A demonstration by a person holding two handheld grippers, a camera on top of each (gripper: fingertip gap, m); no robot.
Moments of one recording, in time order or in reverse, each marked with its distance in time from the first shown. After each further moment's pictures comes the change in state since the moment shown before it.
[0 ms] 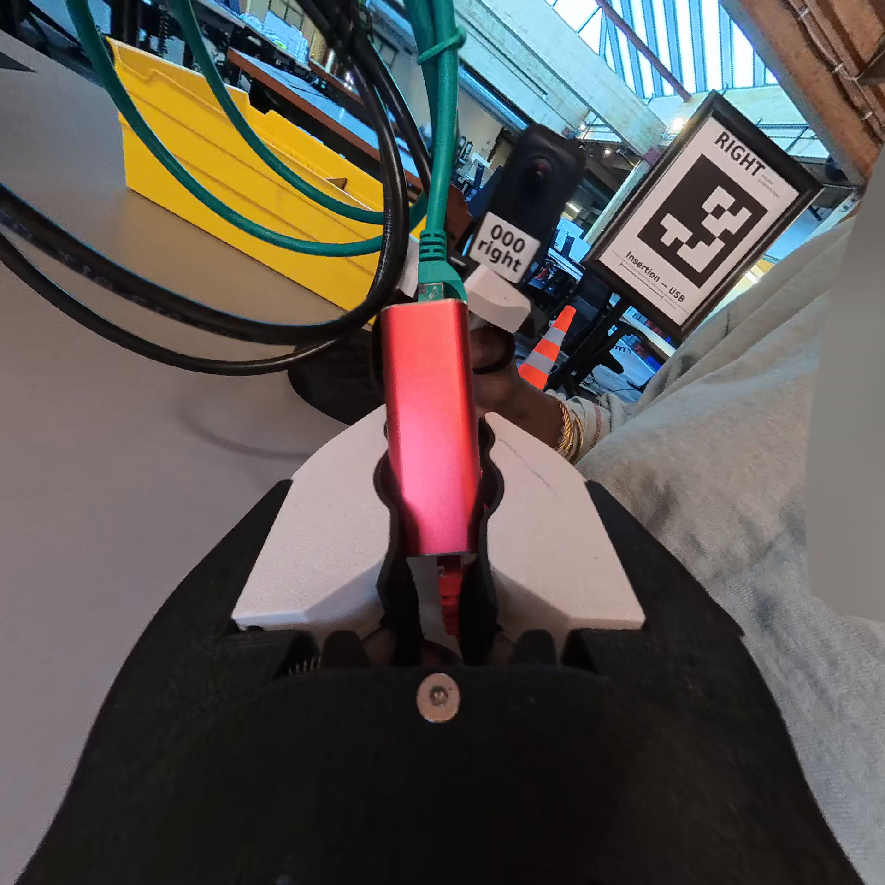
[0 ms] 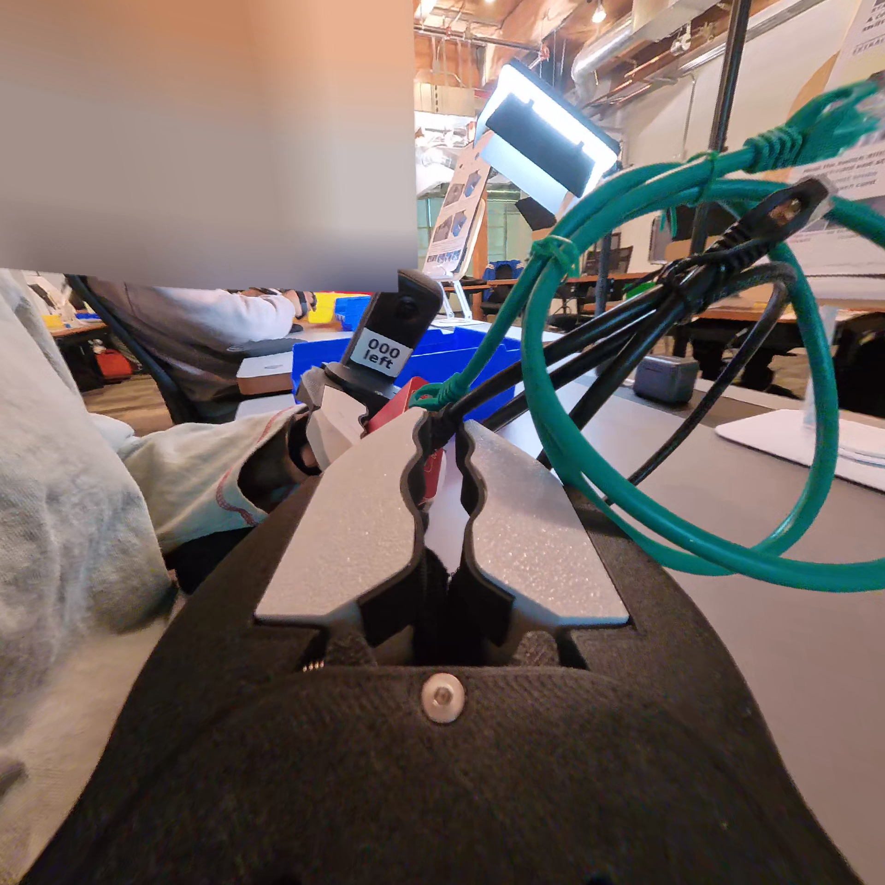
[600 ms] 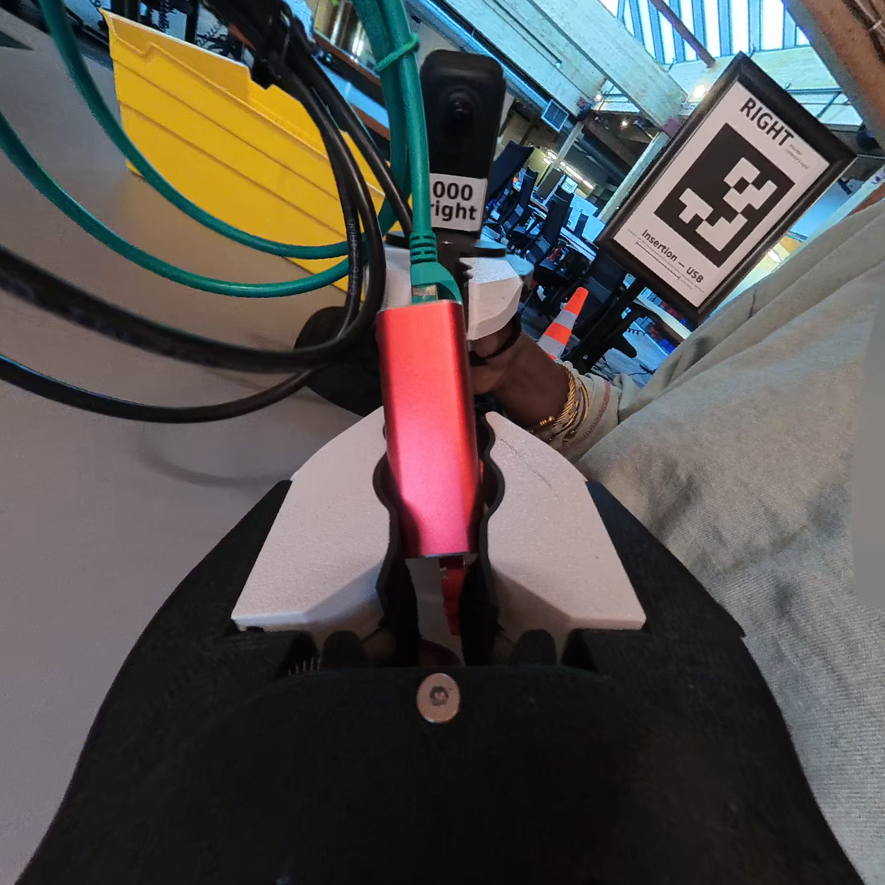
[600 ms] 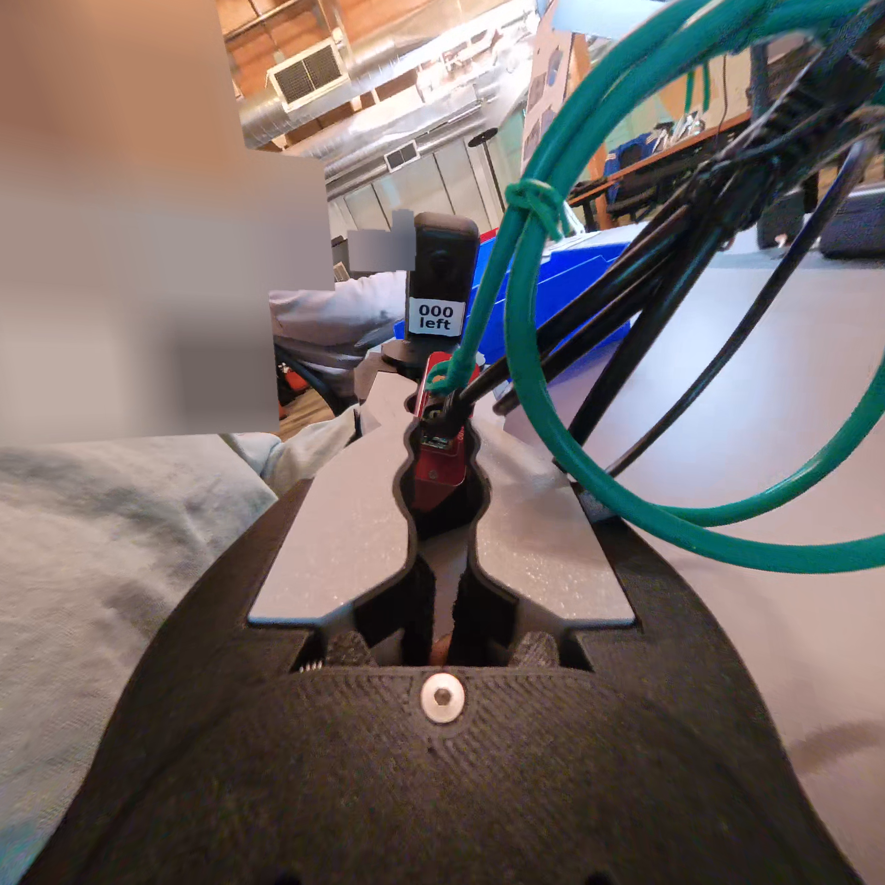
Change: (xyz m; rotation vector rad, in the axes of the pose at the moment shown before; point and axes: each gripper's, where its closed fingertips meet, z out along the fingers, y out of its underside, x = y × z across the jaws) left arm -0.002 0.006 0.002 -0.040 -0.022 0.013; right arm -0.008 0.016 0.000 -0.122 -0.220 0.380
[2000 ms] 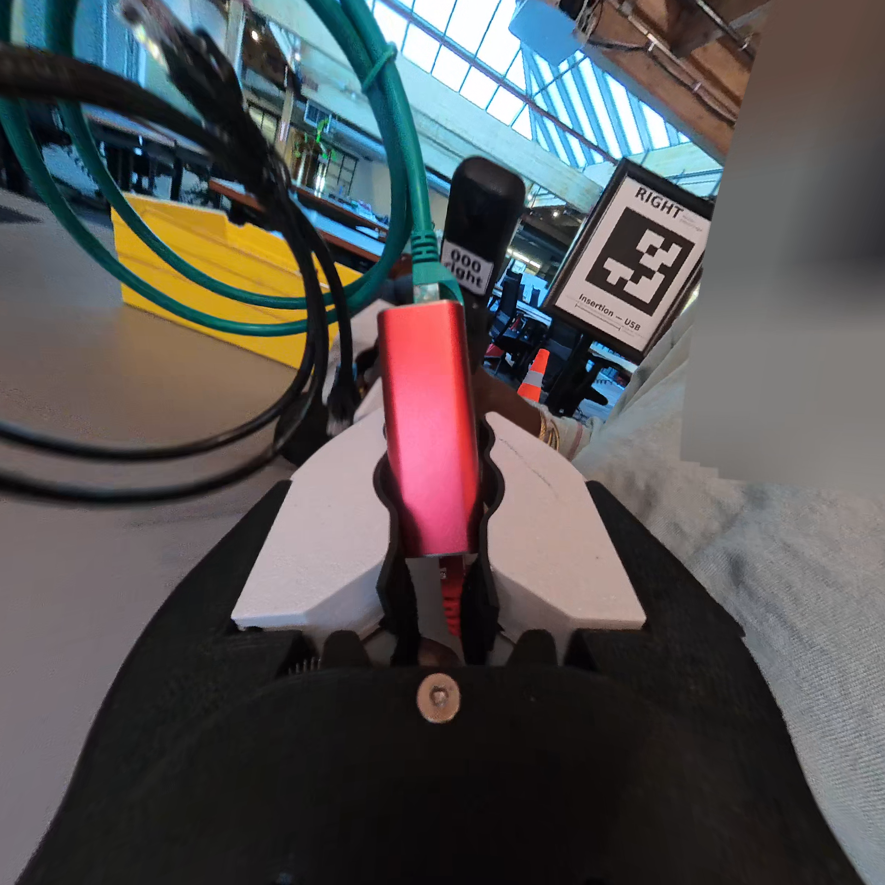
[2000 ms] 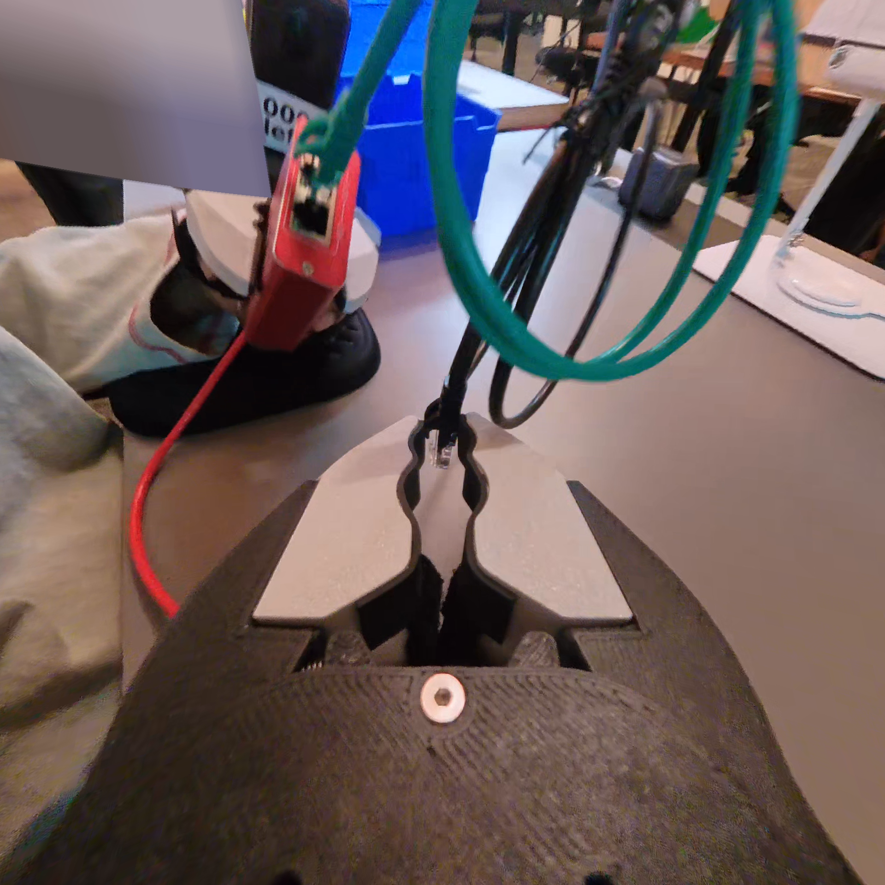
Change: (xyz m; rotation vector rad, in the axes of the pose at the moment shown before) left arm 0.020 -0.025 -0.017 0.191 0.097 0.106; right arm 0.029 0.018 -0.034 -0.375 0.403 -0.393
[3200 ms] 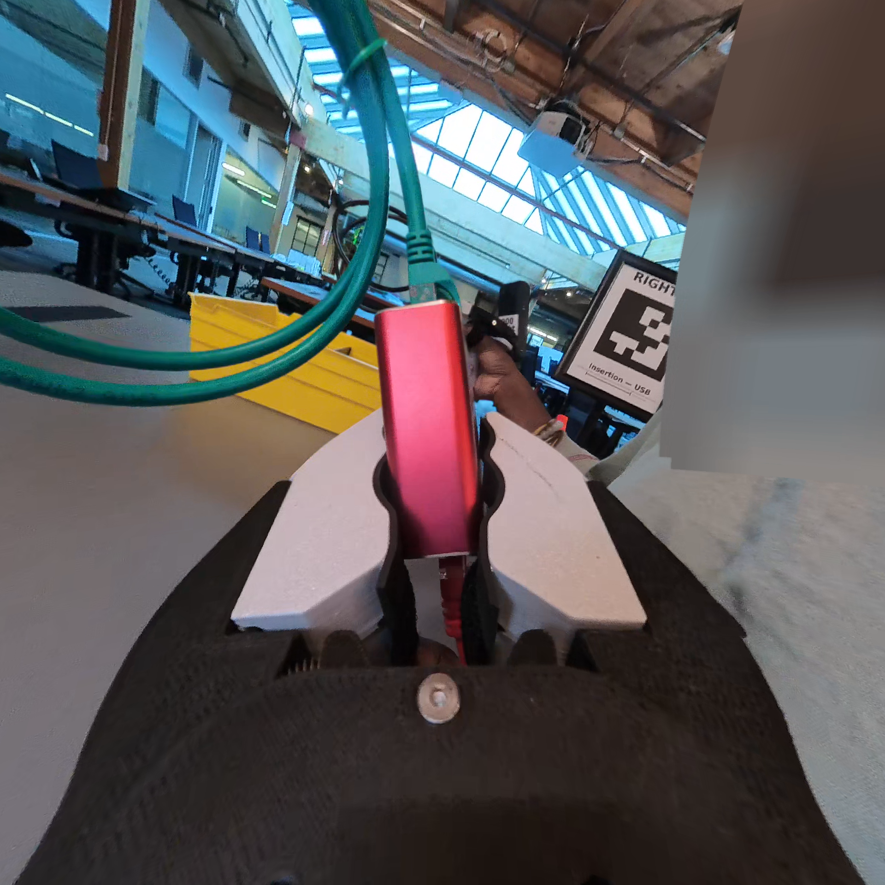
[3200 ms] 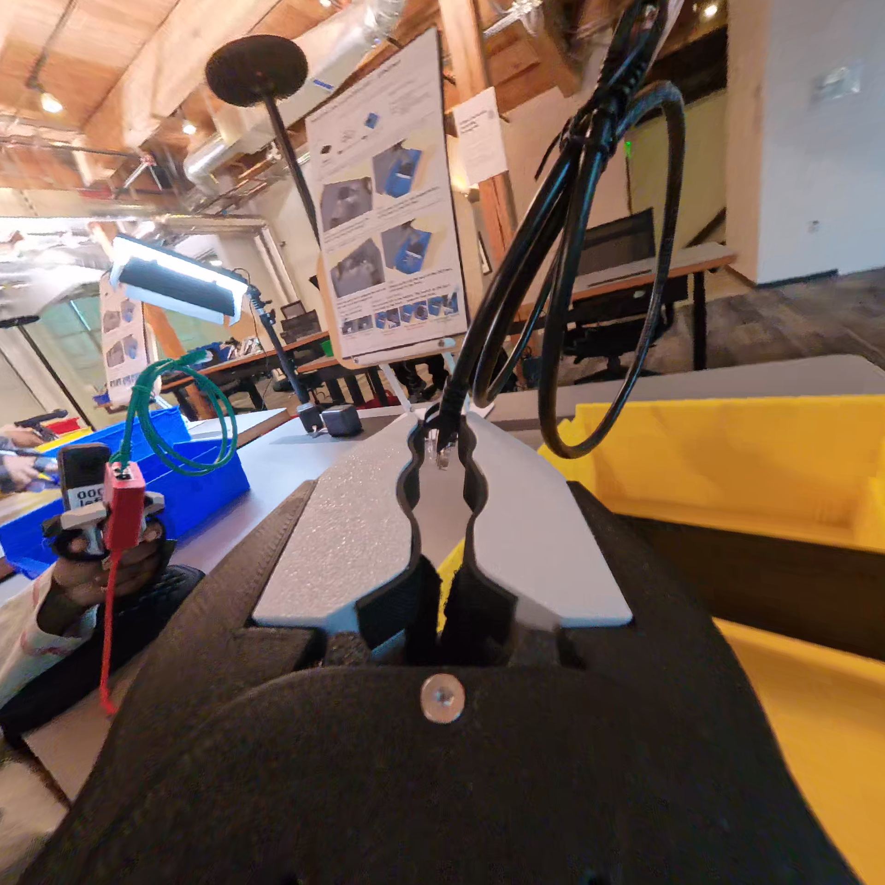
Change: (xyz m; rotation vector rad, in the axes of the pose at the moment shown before) left arm -0.003 -0.029 -0.021 0.176 -0.050 0.035; right arm 0.120 -0.018 -0.273 0.573 0.615 0.363
